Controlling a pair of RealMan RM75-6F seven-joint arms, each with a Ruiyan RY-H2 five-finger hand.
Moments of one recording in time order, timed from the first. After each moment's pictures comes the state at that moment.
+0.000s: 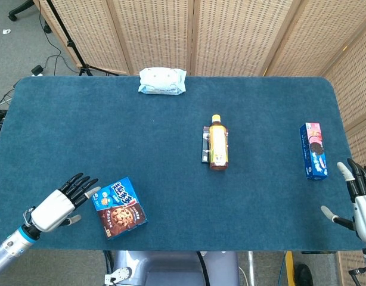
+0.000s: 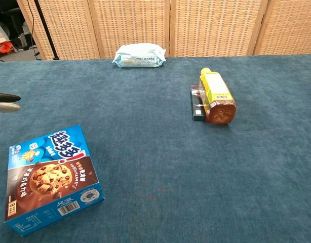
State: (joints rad) left arm -0.33 -1.42 0.12 -0.95 1.99 1.57 -0.20; right arm 0.05 -1.07 0.09 -1.57 -1.58 1.62 0.16
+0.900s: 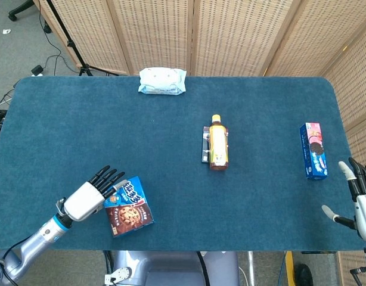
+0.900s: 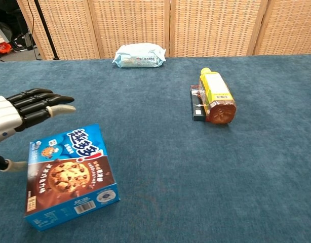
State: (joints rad) left arm -0.45 -1.58 0.09 -0.99 1.94 1.45 0.01; right arm 0.05 -1.06 0.10 -1.57 -1.57 1.61 0.18
